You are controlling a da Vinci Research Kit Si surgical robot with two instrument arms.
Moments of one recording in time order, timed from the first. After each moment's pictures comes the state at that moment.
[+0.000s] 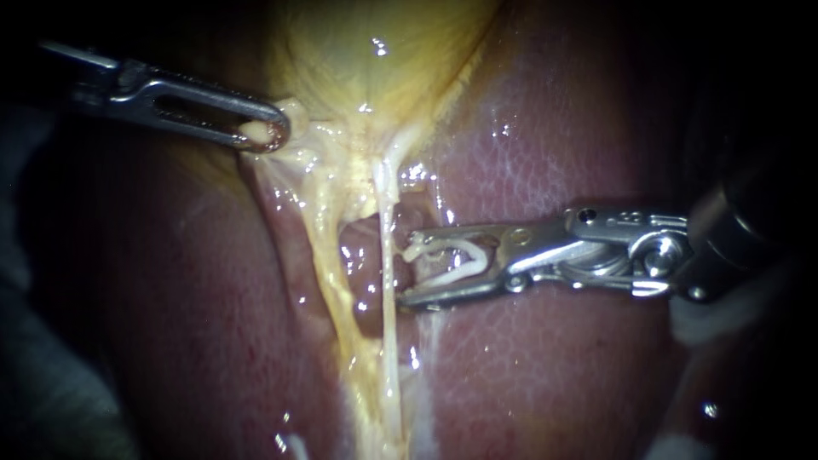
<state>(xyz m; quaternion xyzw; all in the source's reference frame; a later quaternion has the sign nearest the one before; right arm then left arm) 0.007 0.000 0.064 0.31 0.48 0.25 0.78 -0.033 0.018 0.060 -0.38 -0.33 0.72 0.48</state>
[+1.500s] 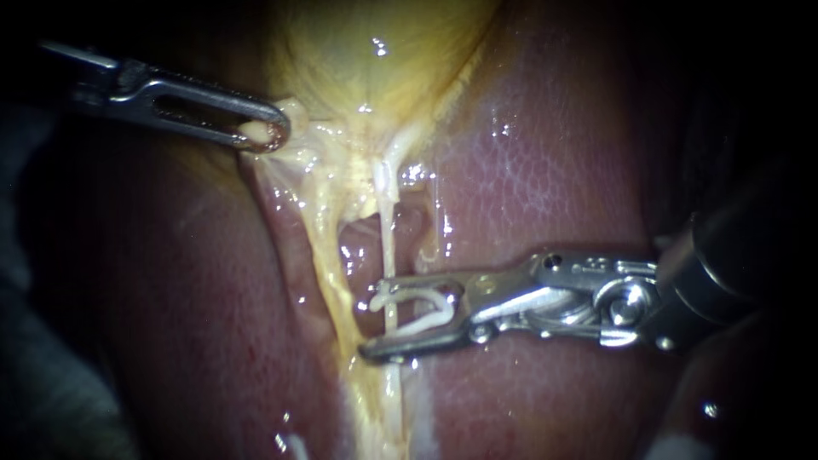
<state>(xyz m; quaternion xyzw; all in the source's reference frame) 0.012 -0.003 0.064 0.35 0.47 0.26 0.76 -0.033 0.018 0.060 -0.38 -0.33 0.72 0.48</state>
